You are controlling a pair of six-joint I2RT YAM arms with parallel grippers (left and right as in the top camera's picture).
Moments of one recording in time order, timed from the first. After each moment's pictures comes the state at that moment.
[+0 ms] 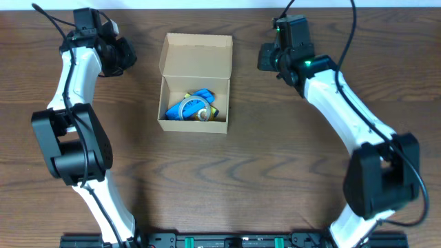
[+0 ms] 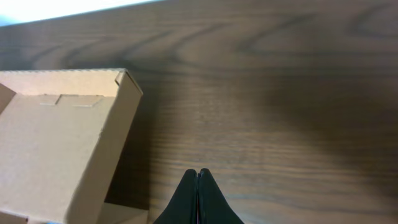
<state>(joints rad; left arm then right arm) 0.16 2.13 1.73 -0.70 0.36 -0.33 0.30 1.89 1.46 -0.36 -0.04 0.39</state>
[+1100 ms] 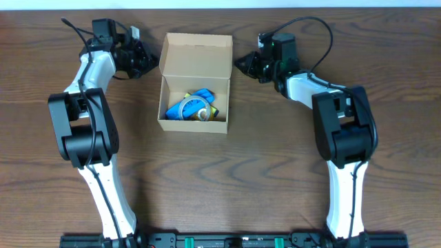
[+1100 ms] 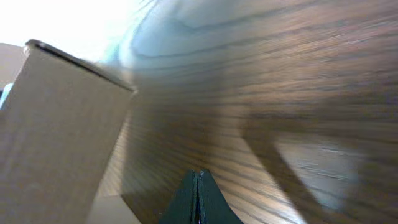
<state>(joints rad) 0.13 2.30 1.73 -0.52 0.72 -0.41 0.25 2.33 1.46 0.24 -0.64 0.77</state>
